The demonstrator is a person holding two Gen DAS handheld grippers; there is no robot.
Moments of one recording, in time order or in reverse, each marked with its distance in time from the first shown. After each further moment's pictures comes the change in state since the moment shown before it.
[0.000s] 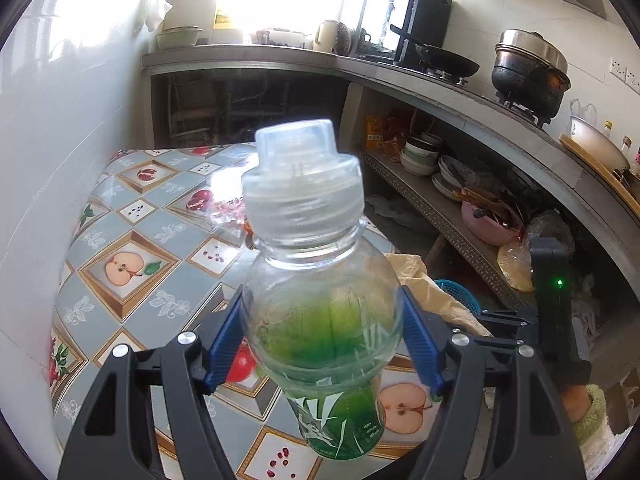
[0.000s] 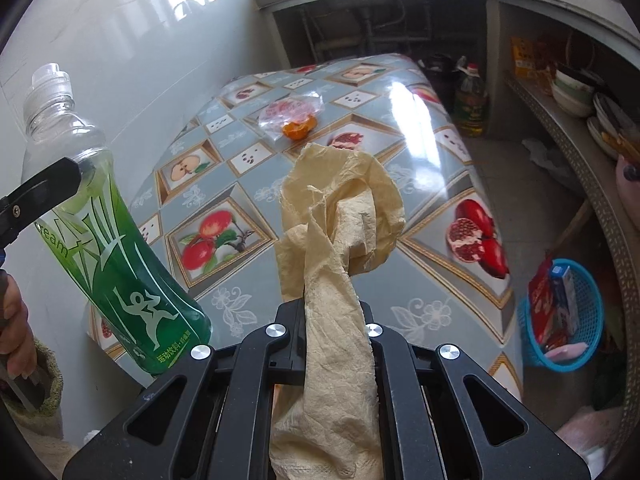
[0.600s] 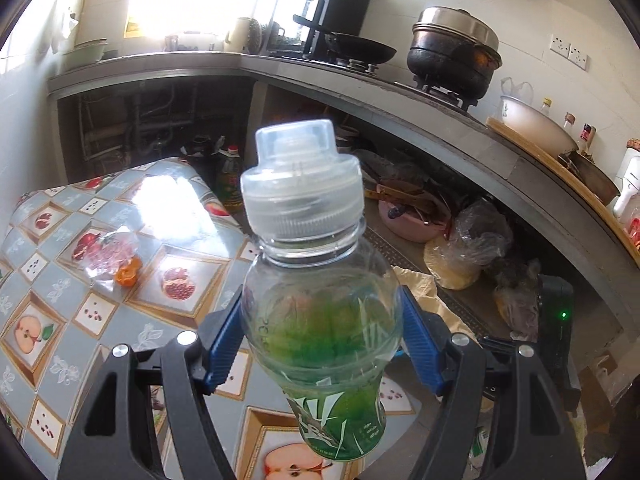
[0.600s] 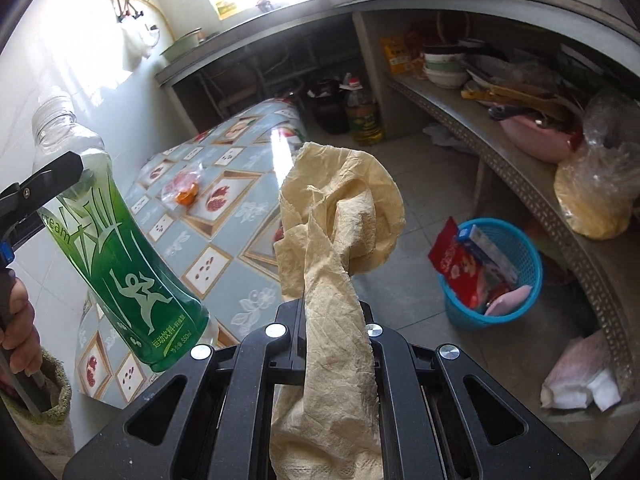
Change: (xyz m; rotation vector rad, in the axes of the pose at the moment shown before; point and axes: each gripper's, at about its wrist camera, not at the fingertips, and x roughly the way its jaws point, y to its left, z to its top) left arm 0.058 -0.111 0.048 0.110 0.026 -0.270; right arm -0.079 -0.109 -0.036 0.302 -0.152 -0.175
